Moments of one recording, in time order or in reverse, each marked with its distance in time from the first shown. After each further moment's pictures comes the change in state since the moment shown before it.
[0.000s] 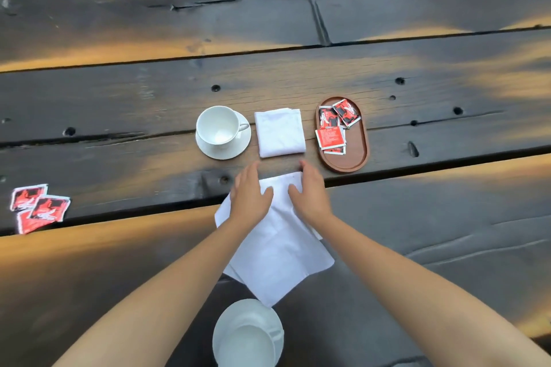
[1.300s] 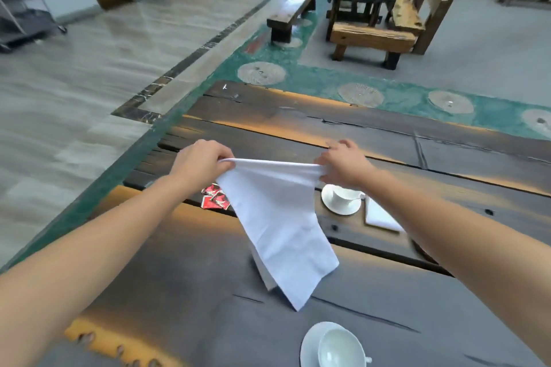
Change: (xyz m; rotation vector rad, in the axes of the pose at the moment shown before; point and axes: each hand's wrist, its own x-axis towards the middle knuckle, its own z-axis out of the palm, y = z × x) left_hand -0.196 -0.103 -0.357 0.425 0.546 0.097; right_hand -0.074 -0.286 0.000 -1.141 0.023 -1.002
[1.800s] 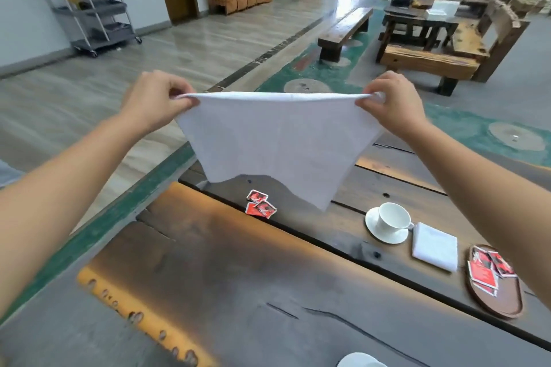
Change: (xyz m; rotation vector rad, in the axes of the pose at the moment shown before) left_hand -0.023 -0.103 -0.159 -0.049 0.366 -0.159; right_hand 0.072 -0.005 -0.126 0.511 0.623 0.128
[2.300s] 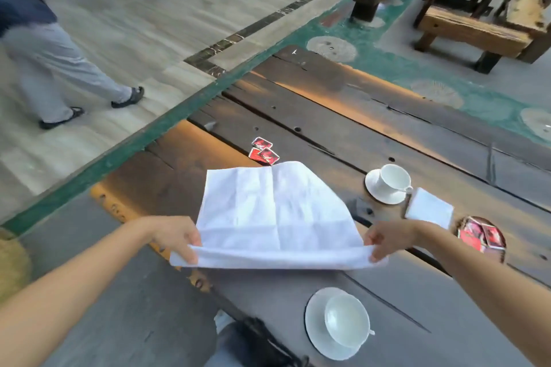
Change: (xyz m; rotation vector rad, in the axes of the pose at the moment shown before) left_hand -0.262 -0.020 0.121 -0.093 -1.337 -0.204; right_hand -0.245 0.072 0.060 -0.041 -1.558 0.136
